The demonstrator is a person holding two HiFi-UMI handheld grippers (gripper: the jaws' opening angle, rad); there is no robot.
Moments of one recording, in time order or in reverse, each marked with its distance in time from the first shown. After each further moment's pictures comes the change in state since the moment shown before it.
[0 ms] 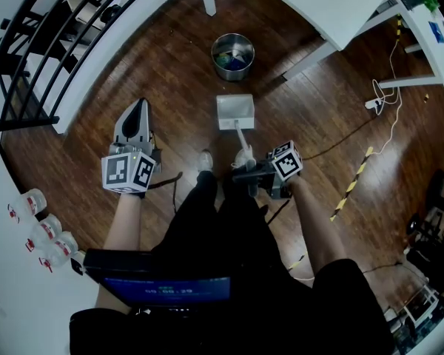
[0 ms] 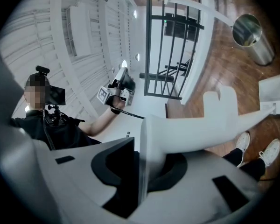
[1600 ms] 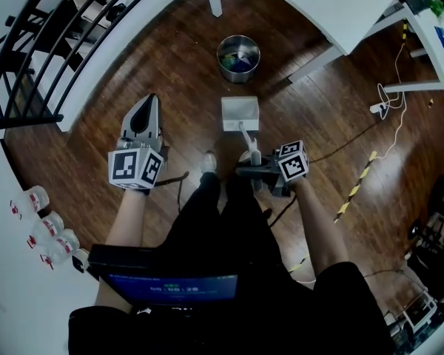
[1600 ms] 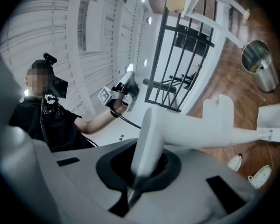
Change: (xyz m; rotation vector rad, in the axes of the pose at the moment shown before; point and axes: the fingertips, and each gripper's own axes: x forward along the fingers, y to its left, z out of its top) left arm 0.017 -0.009 0.002 0.026 0.012 -0.032; right arm -0.008 0.003 0.035 -0.166 -0.071 -0.063
